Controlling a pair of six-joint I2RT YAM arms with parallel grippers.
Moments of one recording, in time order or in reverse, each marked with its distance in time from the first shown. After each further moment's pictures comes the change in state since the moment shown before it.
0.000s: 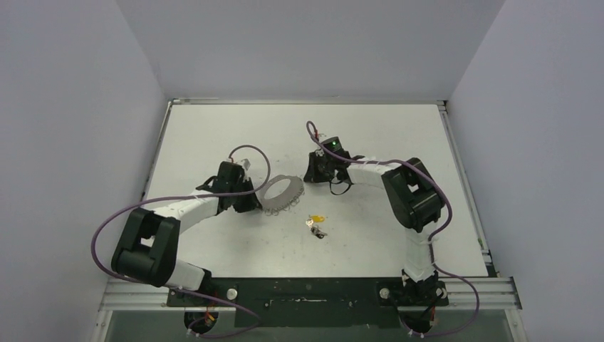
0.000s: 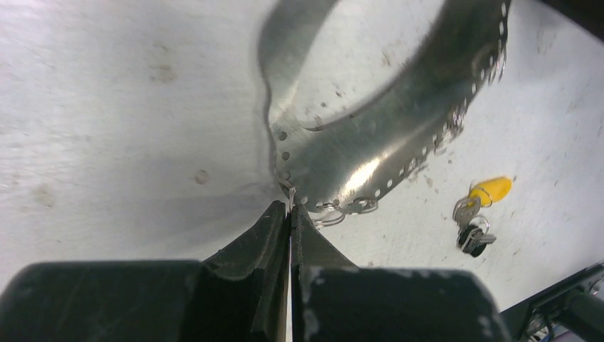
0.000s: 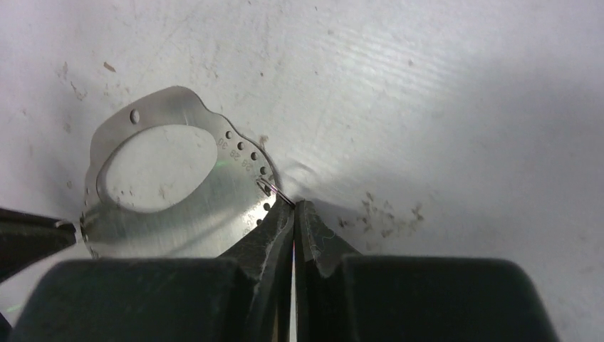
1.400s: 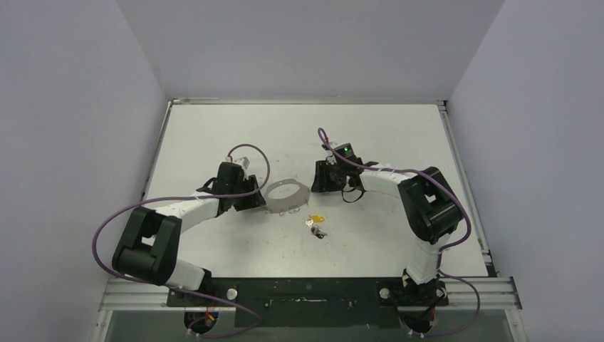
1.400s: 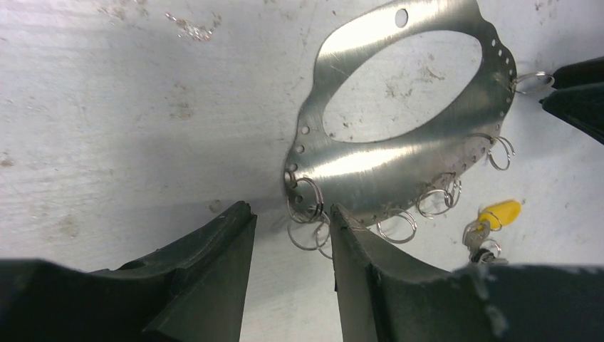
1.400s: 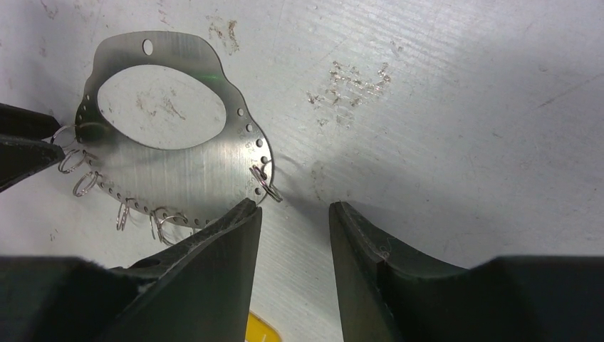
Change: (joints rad) left arm 0.033 0.012 -0.035 0.117 -0.013 0.002; right arm -0.036 -0.195 -0.209 -0.068 -0.034 -0.010
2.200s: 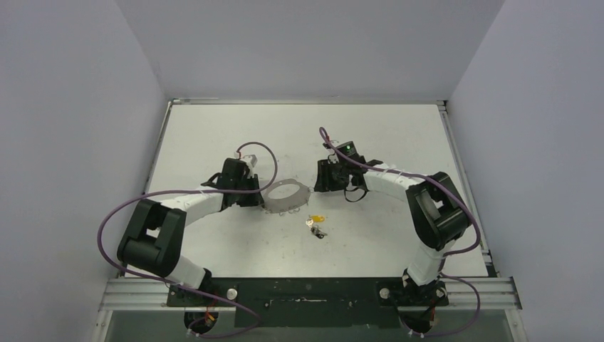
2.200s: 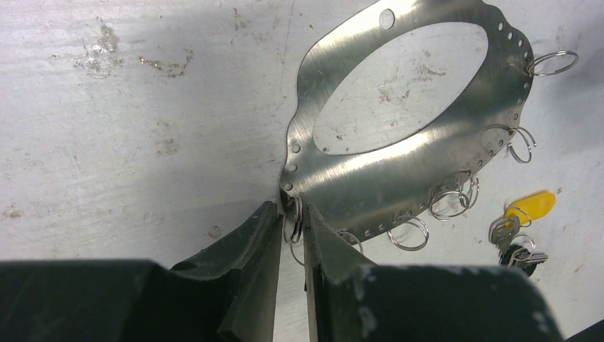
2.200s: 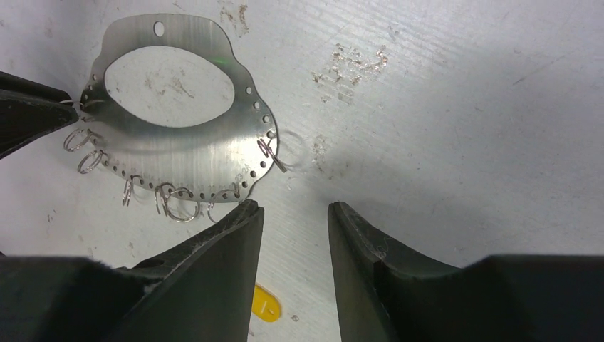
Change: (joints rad) left arm -0.017 0.071 0.072 -0.022 -0.014 0.141; right arm 0.000 -0.064 0.005 -0.089 0.021 -0.048
